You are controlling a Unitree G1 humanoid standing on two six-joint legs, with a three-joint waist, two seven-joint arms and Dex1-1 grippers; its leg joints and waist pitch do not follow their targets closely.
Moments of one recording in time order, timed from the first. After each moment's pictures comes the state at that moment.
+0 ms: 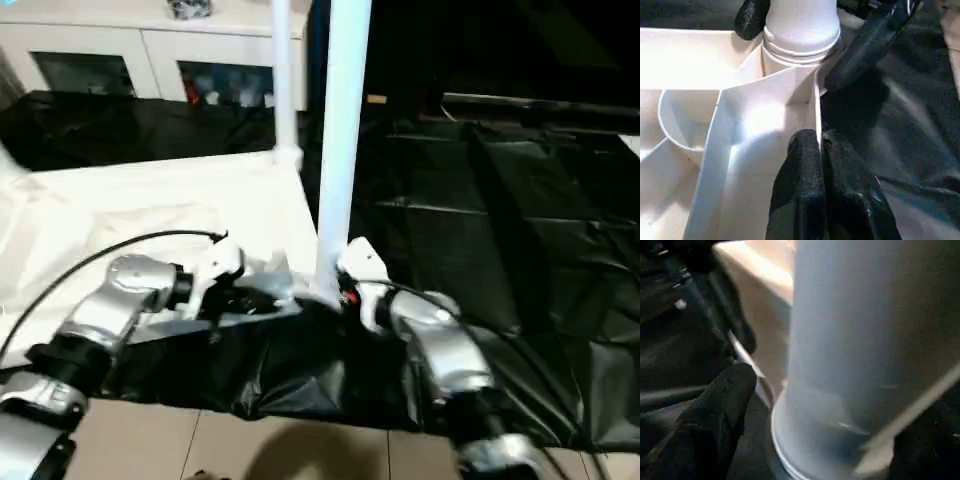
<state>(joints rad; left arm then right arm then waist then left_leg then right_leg) -0.60 0.35 -0.24 0.64 0.00 0.06 -1.31 -0.36 -0.31 0.19 0.33 0.08 0.16 0.93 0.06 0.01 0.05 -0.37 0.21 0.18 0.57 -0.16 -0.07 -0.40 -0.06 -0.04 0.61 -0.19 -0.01</state>
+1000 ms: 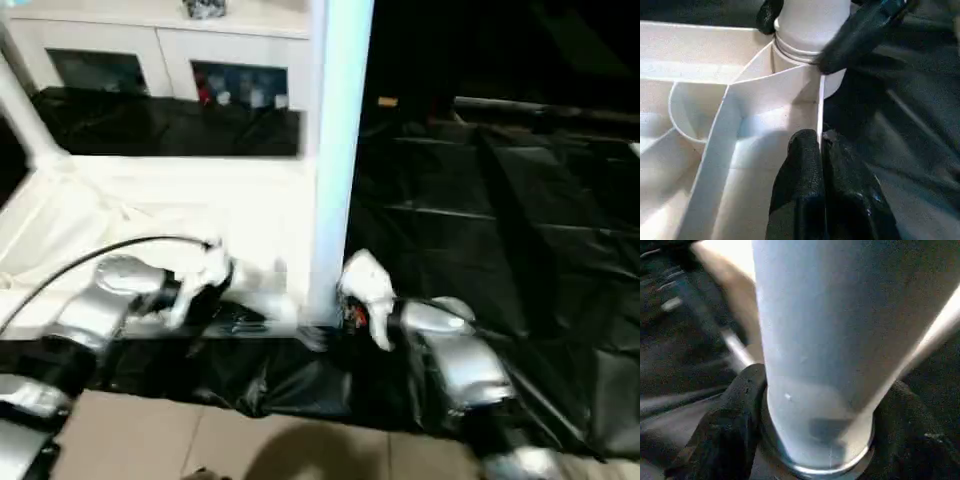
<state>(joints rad) -0.60 0.31 -0.23 0.64 0.04 0.08 -1.16 -0.37 -0.21 0.14 0.39 0.06 0.19 0.73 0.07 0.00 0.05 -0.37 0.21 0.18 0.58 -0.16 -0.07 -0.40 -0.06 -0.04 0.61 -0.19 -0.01</state>
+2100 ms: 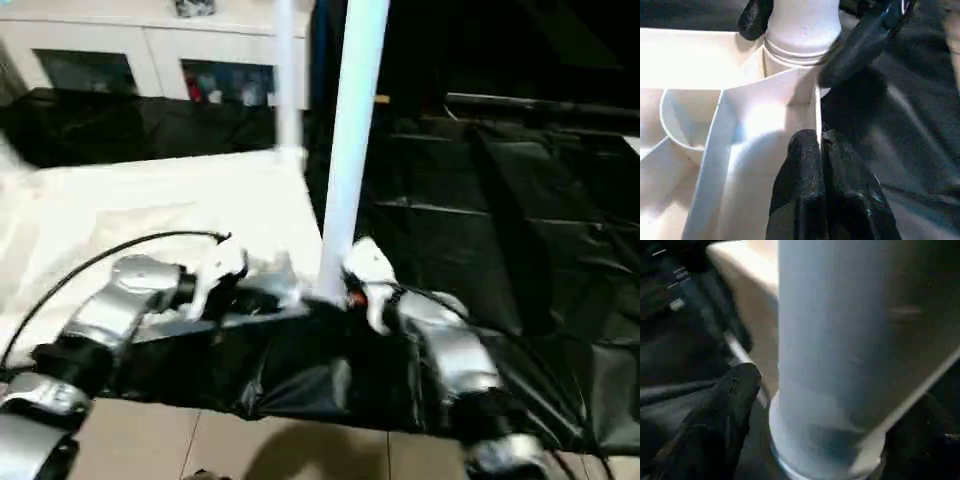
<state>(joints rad) -0.60 0.34 -0.25 0.64 0.01 0.06 -1.31 -0.36 -0.33 0.20 0.35 0.10 0.14 0.96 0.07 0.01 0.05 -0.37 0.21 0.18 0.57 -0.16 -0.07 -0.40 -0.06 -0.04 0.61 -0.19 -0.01</state>
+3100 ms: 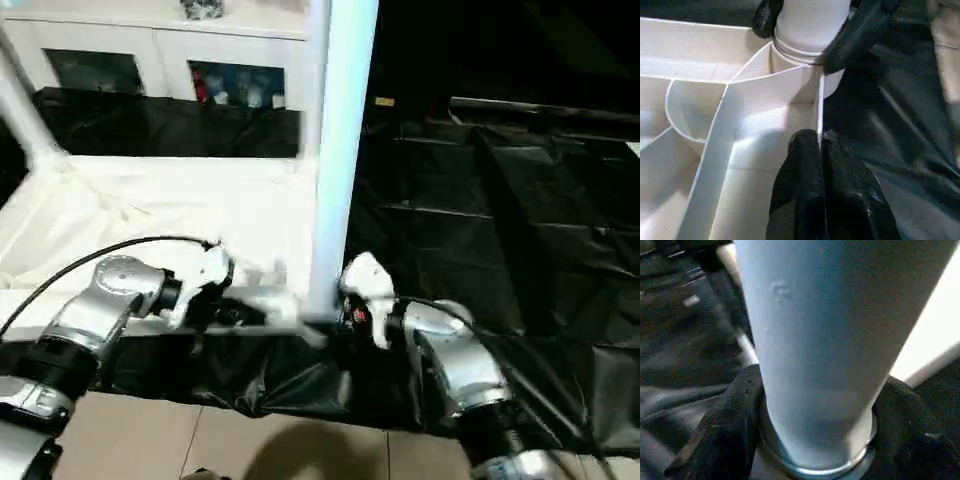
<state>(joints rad) -0.59 0.34 -0.24 0.62 0.01 0.08 -1.26 -0.32 -0.26 0.16 0.34 0.10 0.17 0.87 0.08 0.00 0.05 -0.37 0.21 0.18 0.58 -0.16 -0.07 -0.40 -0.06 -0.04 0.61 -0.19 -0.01</state>
